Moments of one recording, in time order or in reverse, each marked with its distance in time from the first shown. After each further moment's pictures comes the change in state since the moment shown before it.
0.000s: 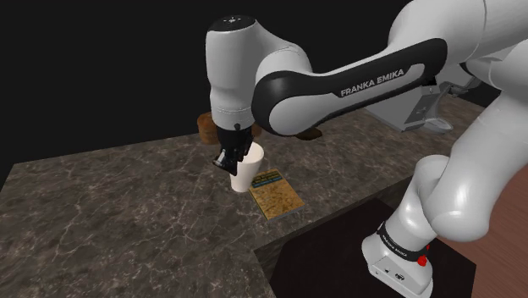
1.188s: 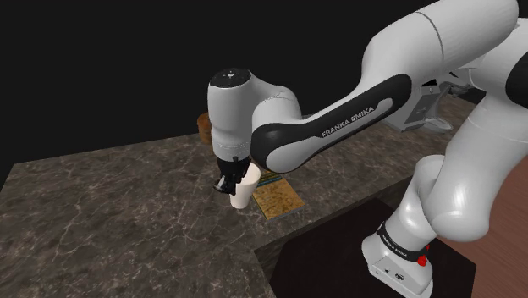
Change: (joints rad) arm 0.002 0.080 0.000 -0.120 -0.049 0.189 0.053
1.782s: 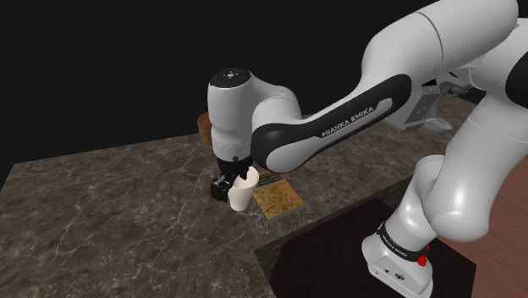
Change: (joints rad) arm 0.000 0.000 0.000 0.000 0.000 0.001 0.000
